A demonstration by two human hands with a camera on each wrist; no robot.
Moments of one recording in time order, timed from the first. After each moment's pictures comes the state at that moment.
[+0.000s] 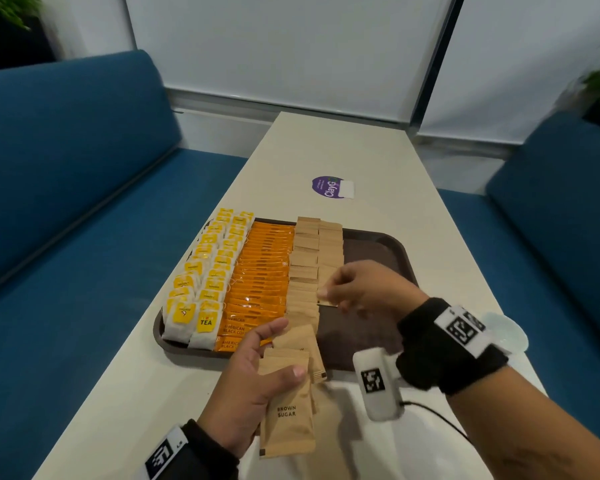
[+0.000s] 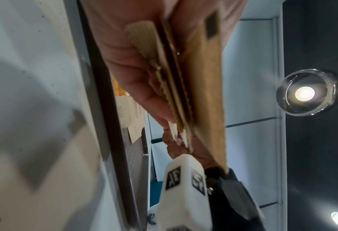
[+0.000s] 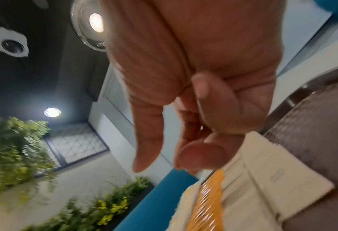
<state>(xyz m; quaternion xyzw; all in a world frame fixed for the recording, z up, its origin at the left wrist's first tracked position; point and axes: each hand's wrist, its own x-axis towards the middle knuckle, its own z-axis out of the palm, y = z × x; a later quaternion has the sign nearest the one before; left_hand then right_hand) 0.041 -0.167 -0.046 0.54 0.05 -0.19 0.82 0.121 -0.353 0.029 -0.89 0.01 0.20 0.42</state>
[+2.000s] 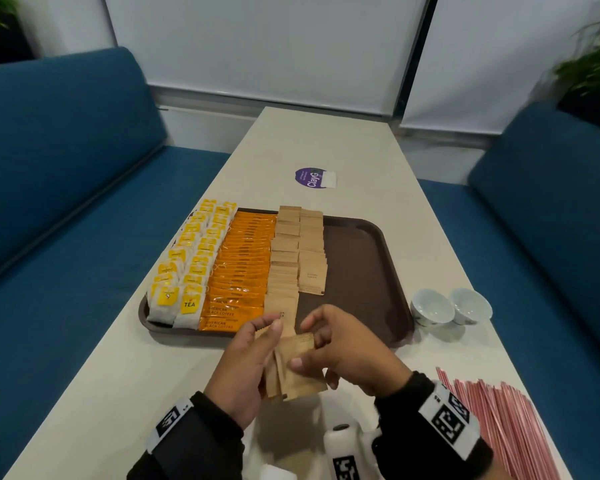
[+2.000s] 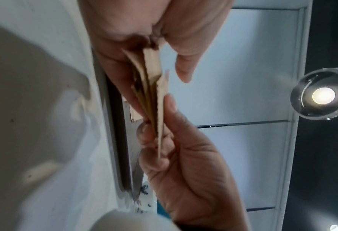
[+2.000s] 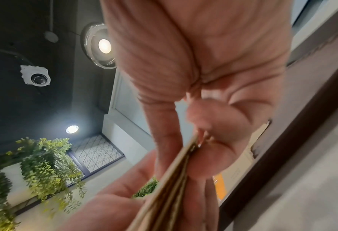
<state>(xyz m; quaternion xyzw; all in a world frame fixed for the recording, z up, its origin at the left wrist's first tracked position) 0.029 -0.195 -0.044 0.49 0.12 -0.20 0.84 0.029 -0.344 -0.013 -0.78 0.05 0.22 0.58</state>
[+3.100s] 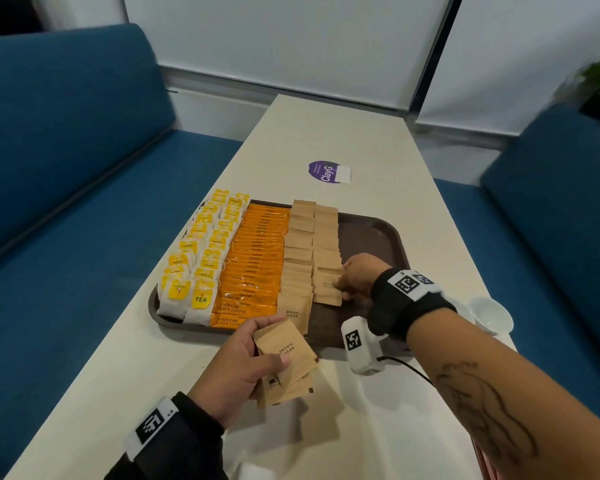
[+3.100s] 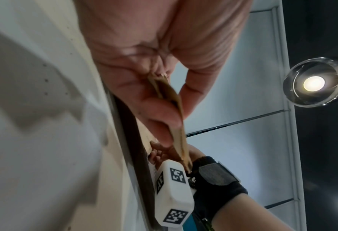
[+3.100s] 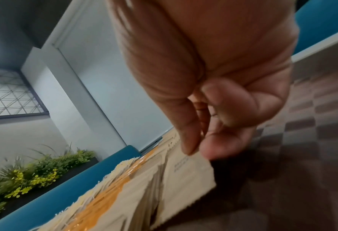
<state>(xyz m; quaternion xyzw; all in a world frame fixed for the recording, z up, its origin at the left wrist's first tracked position) 0.041 -0.161 -0.063 0.59 0.05 -0.25 0.76 0.164 -0.360 -0.011 -0.88 0.22 0.28 0.33</state>
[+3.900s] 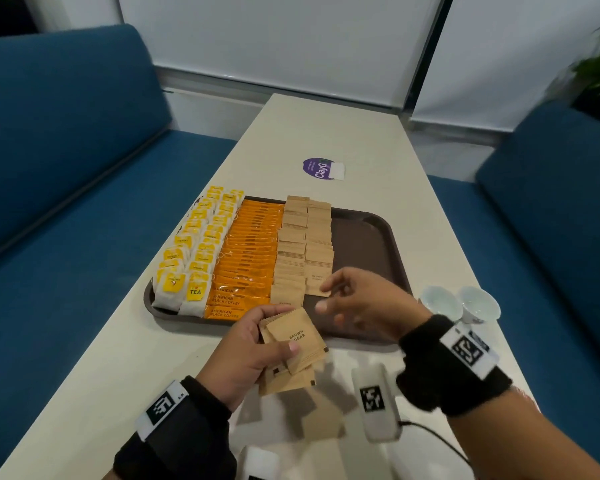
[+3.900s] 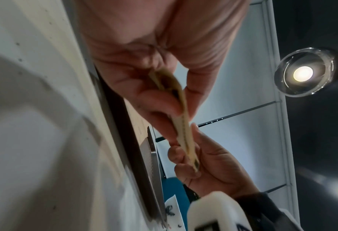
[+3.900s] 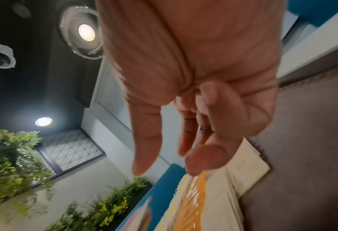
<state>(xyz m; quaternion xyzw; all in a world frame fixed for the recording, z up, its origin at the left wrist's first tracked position) 0.038 -0.175 -0.055 0.60 0.02 -0.22 0.77 0.070 -0.366 0.012 -0.82 0.06 0.22 0.52</state>
